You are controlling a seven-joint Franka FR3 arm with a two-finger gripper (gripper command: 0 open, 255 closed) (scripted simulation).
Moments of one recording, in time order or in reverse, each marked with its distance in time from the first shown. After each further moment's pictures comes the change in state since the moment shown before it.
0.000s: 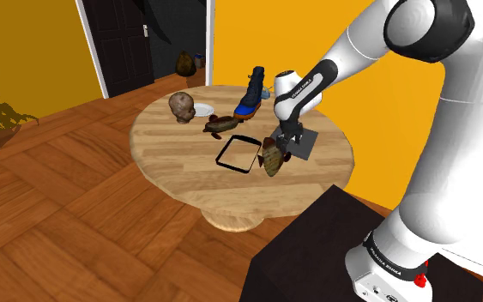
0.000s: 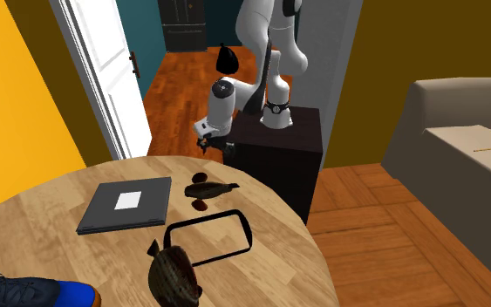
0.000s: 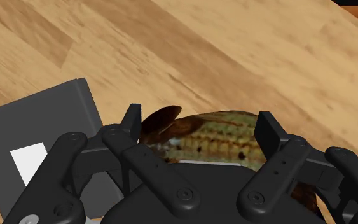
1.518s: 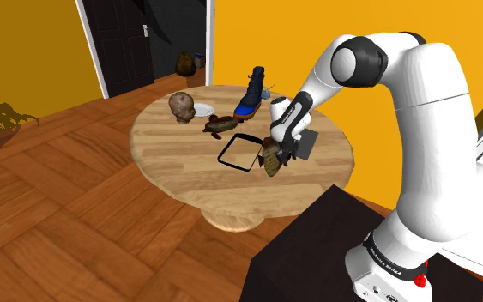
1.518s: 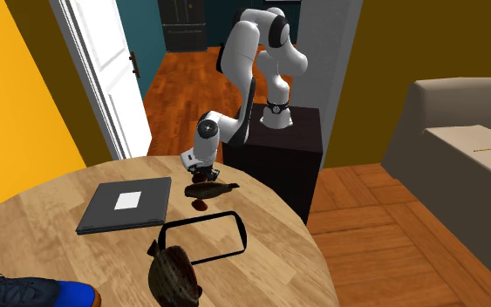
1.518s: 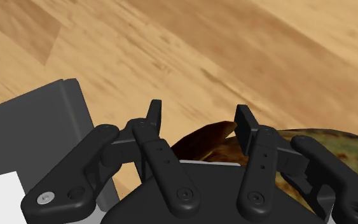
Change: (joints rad) arm -0.047 0.381 -0.039 0.234 -0.035 0.123 0.024
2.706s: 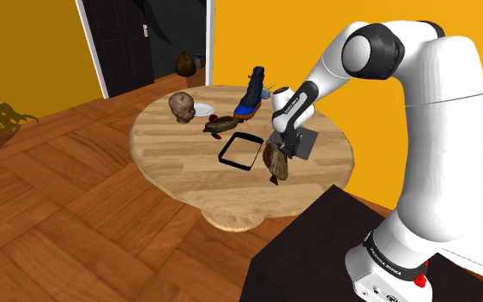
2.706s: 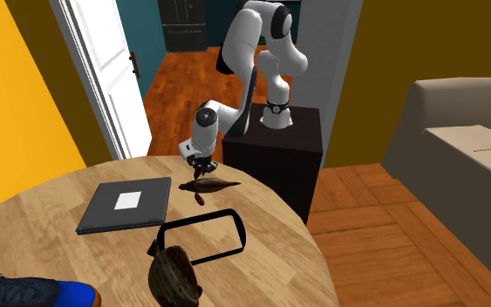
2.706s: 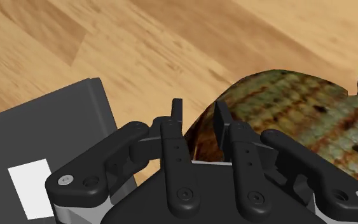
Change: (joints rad) arm 0.004 -0.100 -0.003 -0.033 0.001 -0.063 -0.023
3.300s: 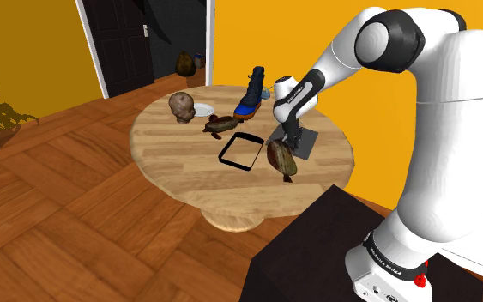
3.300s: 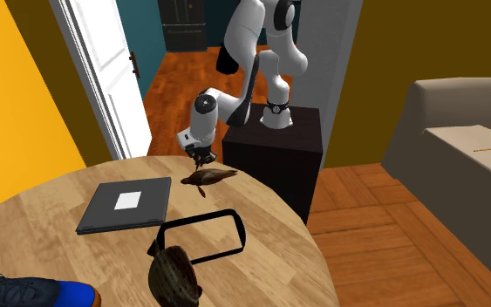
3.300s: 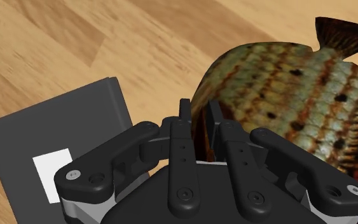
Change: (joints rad) arm 0.007 -0.101 -0.001 -0.021 0.004 -0.080 -0.025
